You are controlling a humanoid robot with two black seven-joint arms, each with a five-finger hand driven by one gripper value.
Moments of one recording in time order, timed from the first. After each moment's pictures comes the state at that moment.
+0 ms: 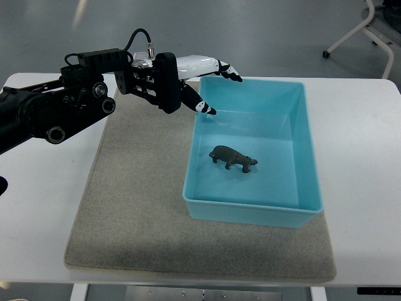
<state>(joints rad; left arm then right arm) -1.14 0.36 -0.38 -0.98 1.43 -0.16 -0.31 0.03 0.00 -0.01 0.11 -0.05 0.19 0.07</state>
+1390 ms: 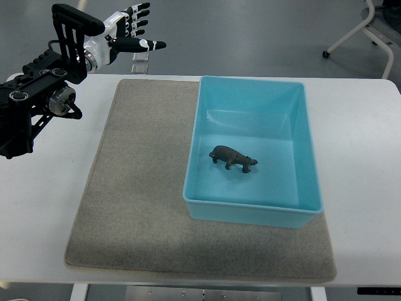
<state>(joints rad) -1.09 0.36 -0.38 -0.64 0.35 -0.07 -0.26 0.03 0.00 -0.01 0.11 -0.05 0.19 0.07</state>
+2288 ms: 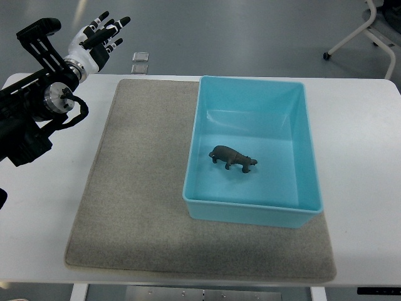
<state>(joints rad) -1.06 0.31 -0.40 -0.53 -0.34 -0.05 -0.22 0.03 0.00 -0.01 0.11 -0.05 0.19 0.07</state>
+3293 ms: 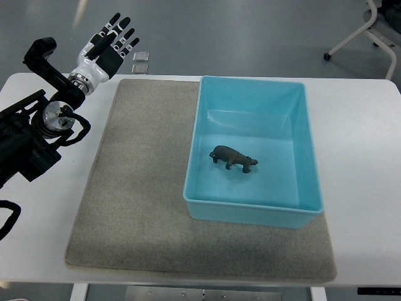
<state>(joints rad) -0.98 0.25 -0.48 -0.45 -0.38 -0.39 -0.24 0.03 0.00 -0.01 0.11 -0.05 0.19 0.07</state>
